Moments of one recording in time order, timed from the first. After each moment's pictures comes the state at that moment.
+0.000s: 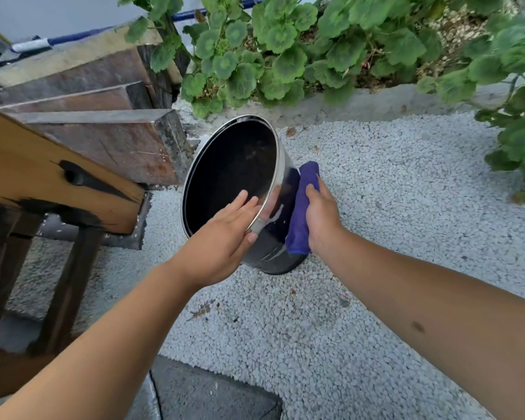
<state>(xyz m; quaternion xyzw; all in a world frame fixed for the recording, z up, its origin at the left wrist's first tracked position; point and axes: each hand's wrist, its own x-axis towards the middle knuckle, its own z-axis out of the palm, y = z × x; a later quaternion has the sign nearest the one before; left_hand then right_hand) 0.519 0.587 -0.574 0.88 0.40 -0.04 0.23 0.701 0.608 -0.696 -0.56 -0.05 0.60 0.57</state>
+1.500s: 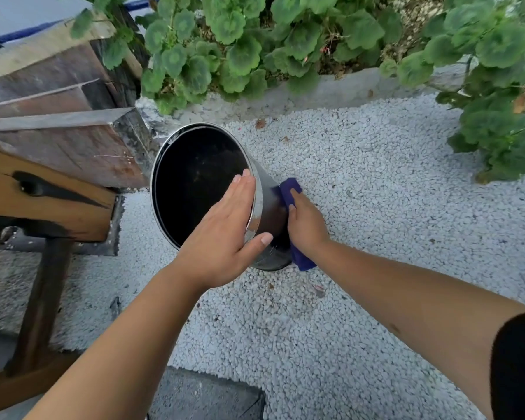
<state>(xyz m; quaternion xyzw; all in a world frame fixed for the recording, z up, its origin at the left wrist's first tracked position) 0.581 0.580 -0.587 0.90 0.40 -0.01 0.20 0.741 0.572 -0.744 -0.72 -0.45 0.42 0.33</state>
